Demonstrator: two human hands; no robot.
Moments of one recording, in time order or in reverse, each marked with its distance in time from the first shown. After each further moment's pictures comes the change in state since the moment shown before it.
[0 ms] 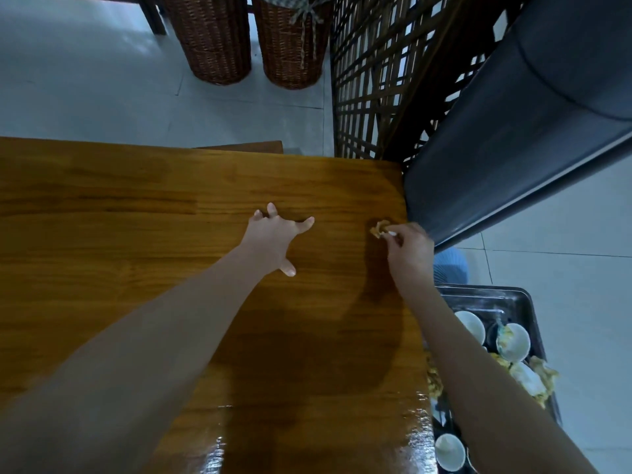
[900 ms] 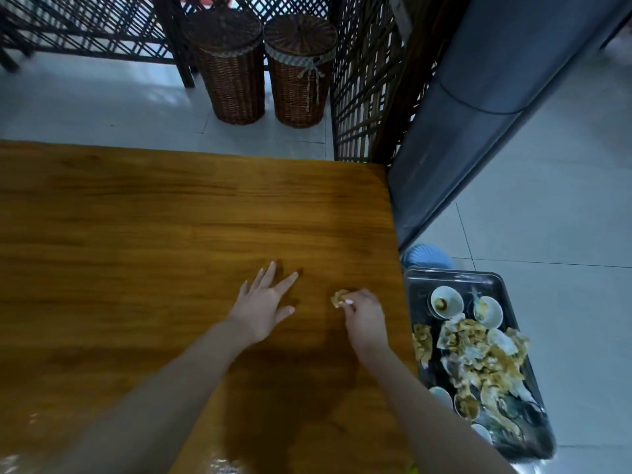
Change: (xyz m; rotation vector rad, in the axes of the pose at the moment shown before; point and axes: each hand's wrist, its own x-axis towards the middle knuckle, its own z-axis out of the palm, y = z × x) left_hand -0.200 0.013 0.133 -0.391 0.215 0.083; right_hand -0.219 -0.029 -0.007 -0.058 -0.218 -0.013
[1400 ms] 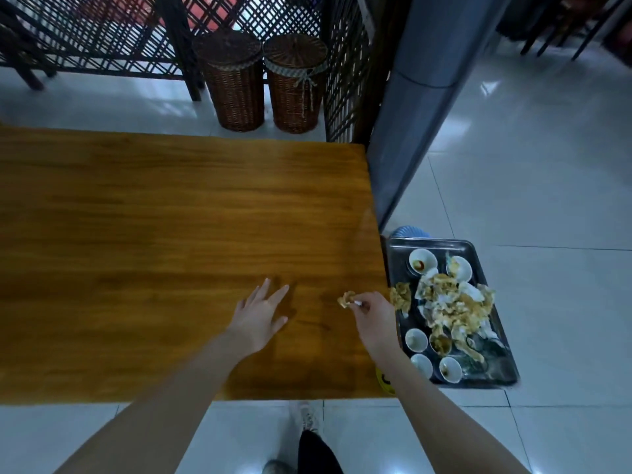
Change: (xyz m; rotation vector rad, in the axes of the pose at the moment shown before) left_hand -0.162 0.039 0.074 -0.055 0.000 -0.079; right_hand -0.164 0.031 -0.040 0.167 0.036 0.065
